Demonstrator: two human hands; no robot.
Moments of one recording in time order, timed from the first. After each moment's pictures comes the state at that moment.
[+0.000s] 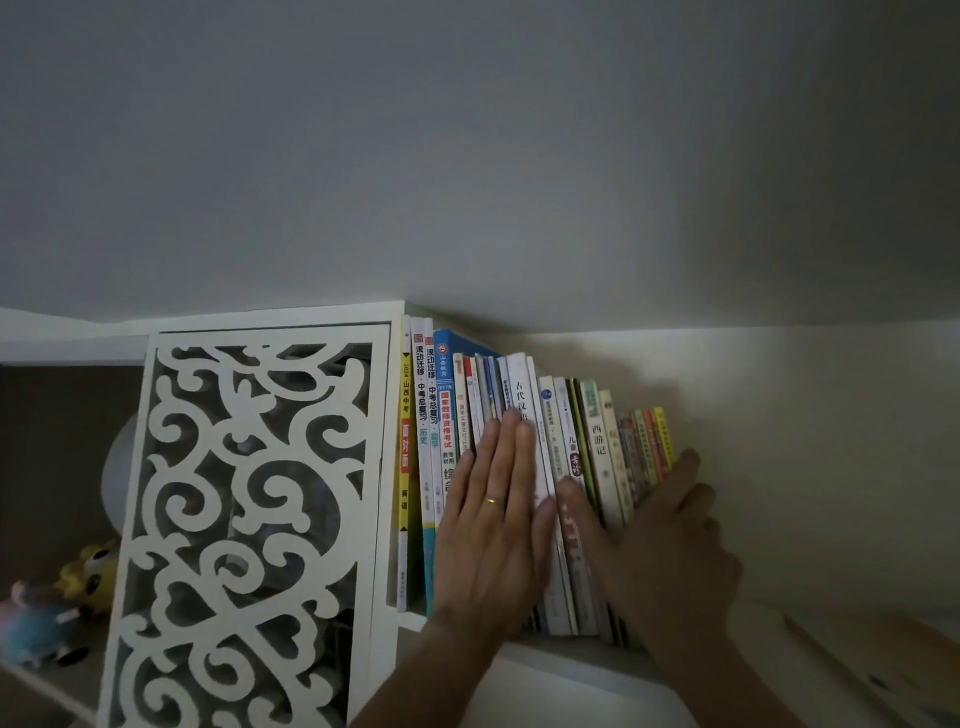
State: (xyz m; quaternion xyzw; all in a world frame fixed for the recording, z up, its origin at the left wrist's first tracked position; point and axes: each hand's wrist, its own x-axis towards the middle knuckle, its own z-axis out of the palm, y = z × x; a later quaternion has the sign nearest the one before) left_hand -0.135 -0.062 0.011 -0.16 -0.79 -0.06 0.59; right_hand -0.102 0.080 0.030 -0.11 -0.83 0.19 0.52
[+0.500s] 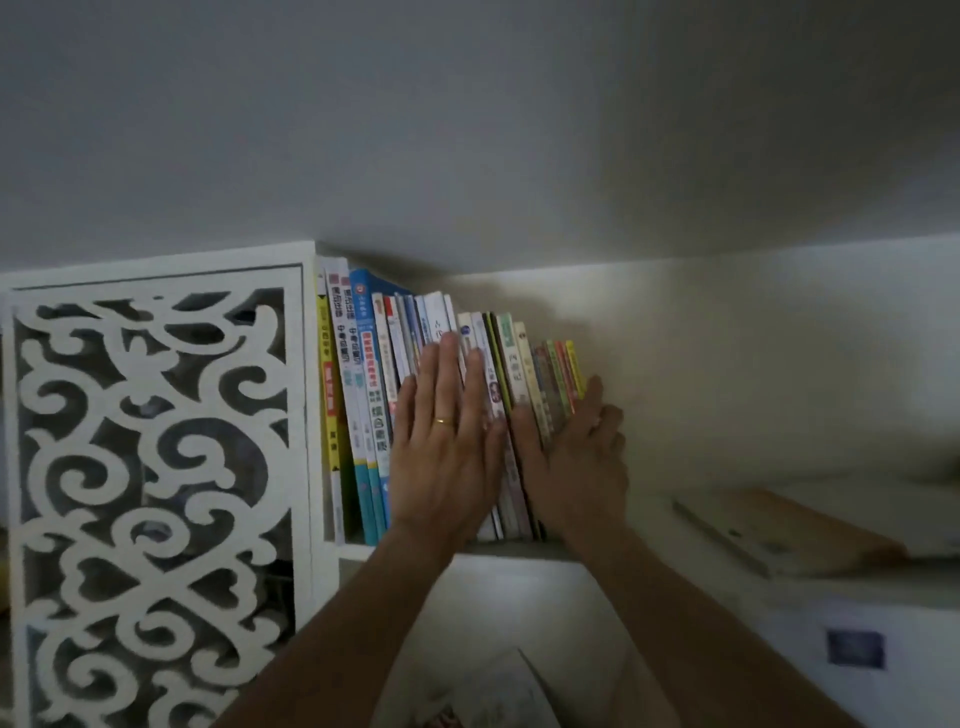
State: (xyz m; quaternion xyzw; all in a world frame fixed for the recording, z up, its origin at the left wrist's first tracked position) left_hand -0.121 -0.045 0.022 -0.16 -0.81 -0.05 0.56; right_hand -0.111 0.087 0.013 -0.07 -0.81 0.26 0.53
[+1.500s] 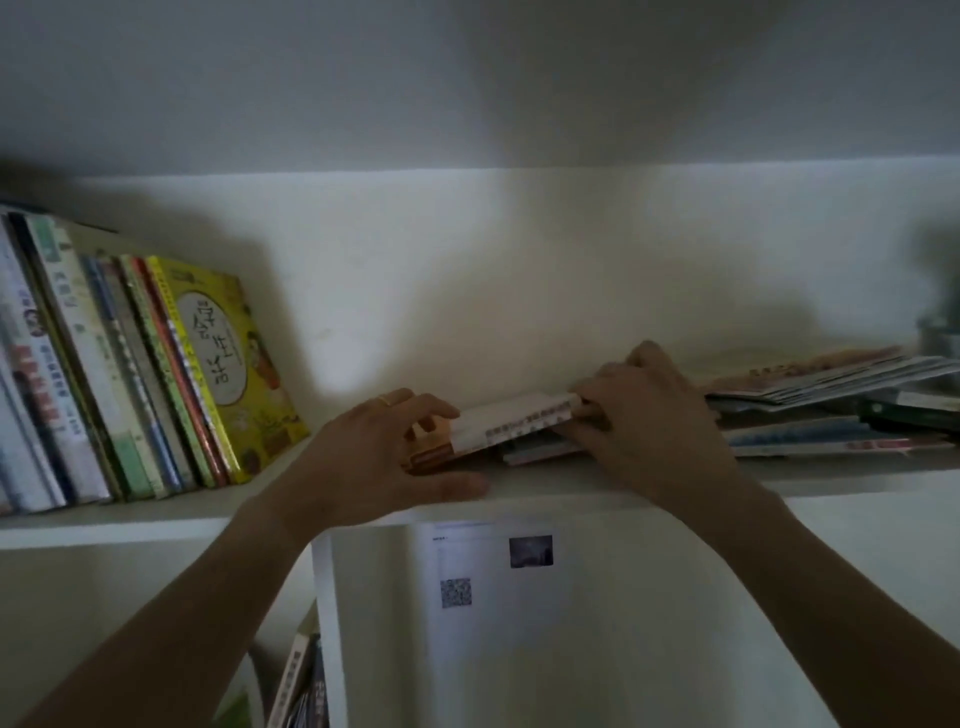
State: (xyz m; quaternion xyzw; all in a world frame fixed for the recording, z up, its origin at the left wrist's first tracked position) left_hand -0.063 0.212 -0.001 -0.44 -0.85 -0.18 0.24; right_hand 0.047 0.465 0.006 -0.02 -0.91 -0.07 0.41
